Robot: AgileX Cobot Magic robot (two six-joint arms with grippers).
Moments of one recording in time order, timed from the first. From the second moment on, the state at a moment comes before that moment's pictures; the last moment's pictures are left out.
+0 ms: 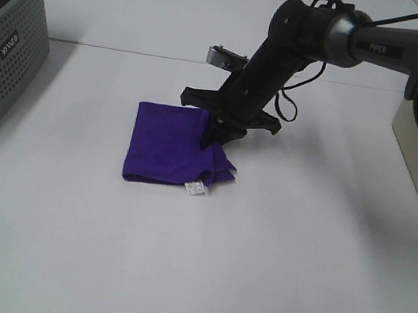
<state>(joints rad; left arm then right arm) 0.01 -0.01 -0.50 0.02 1.05 0.00 0.44 2.51 -2.08 0.43 1.05 -0.06</state>
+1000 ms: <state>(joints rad) 0.01 -0.01 -0.50 0.02 1.05 0.00 0.00 1.82 -2.35 -0.15 1.21 0.05</state>
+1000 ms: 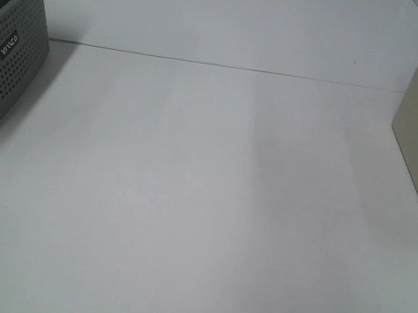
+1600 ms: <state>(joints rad) 0.01 -0.01 -0.50 0.02 1.05 0.00 -0.14 1.94 -1.96 -0.18 1.22 0.05</state>
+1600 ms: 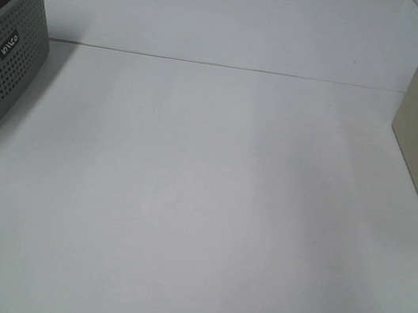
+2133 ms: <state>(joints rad) 0.01 -0.01 -0.50 0.02 1.05 0.00 -0.14 2.06 -1.94 -0.16 1.22 0.09</state>
